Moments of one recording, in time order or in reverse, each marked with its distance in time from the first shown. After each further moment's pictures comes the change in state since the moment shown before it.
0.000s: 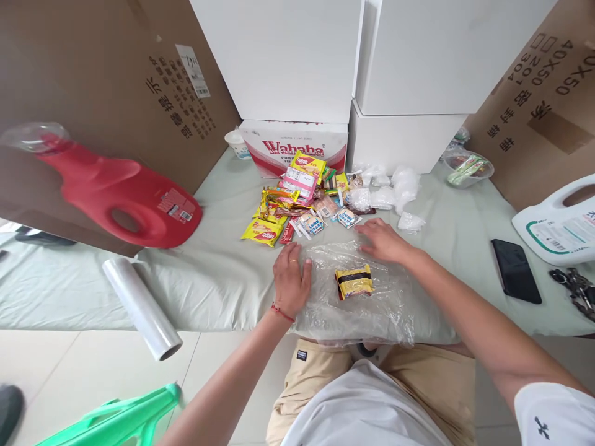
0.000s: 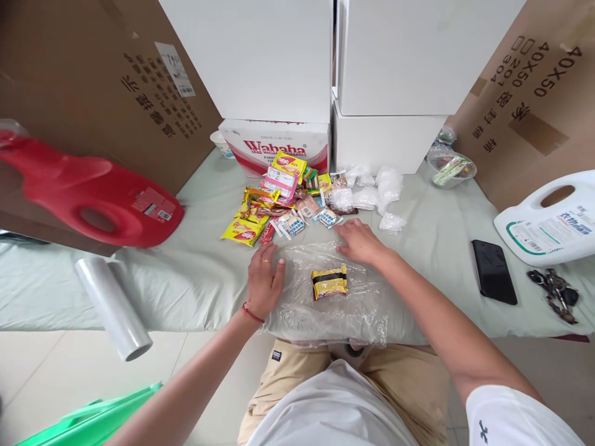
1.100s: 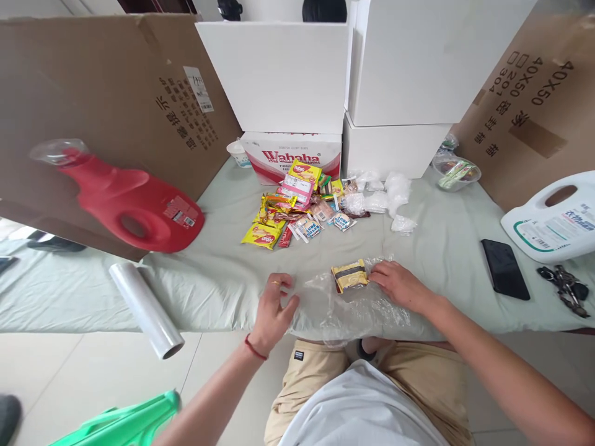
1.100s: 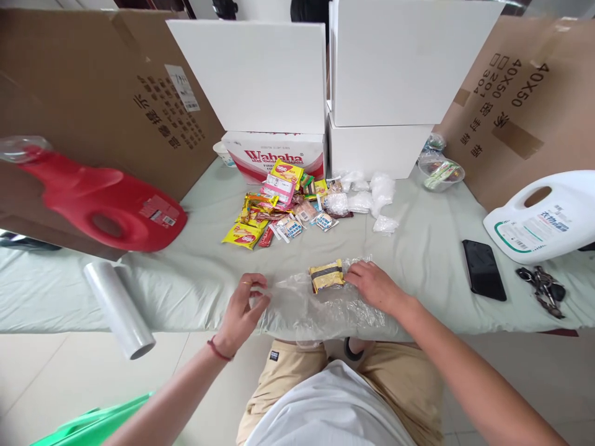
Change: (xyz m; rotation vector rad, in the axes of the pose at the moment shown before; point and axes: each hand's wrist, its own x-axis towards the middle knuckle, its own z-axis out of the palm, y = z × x) left_hand -0.044 0.004 -0.059 -0.307 -0.214 -0.079; right_hand -0.103 -0.004 0.042 0.013 0.109 -0.274
